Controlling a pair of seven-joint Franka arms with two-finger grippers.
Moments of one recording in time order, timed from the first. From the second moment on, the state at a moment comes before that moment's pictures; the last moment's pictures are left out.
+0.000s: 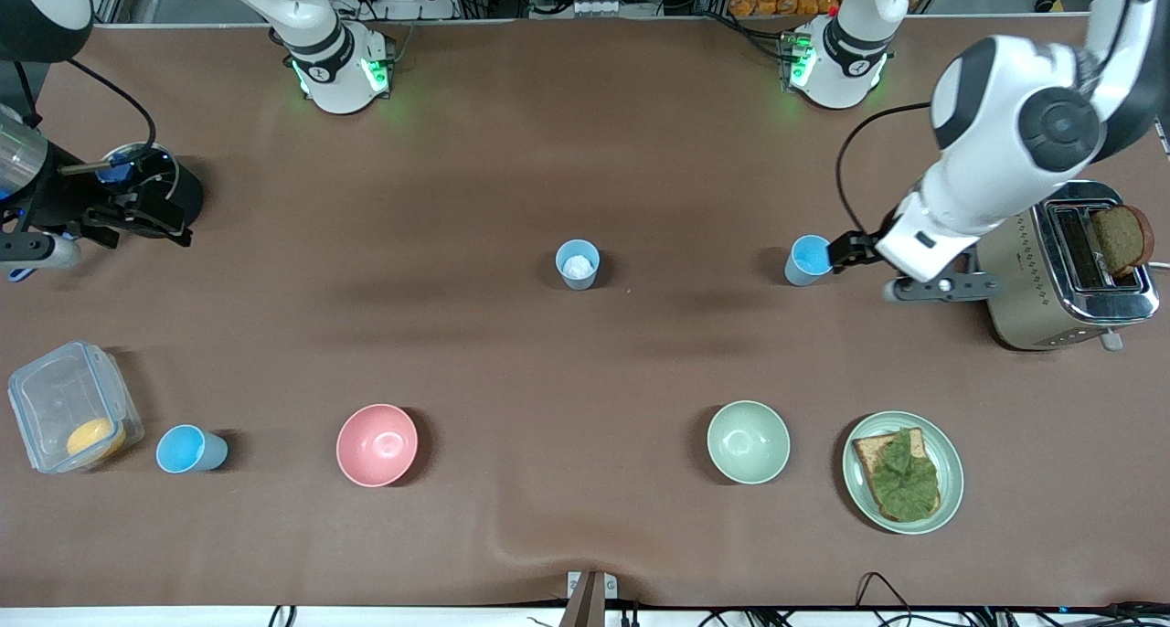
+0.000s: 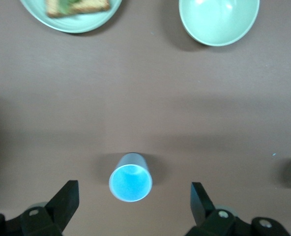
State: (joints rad) left arm -0.08 0.07 -0.18 -2.00 -0.06 2.04 -0.28; right arm 0.06 0.00 -0.07 -1.68 0.05 1.67 -0.01
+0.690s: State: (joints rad) left arm -0.16 0.11 -0.18 -2.23 -0.08 2.27 -0.28; right arm 0.06 0.00 -0.07 -1.68 0.05 1.66 -0.01
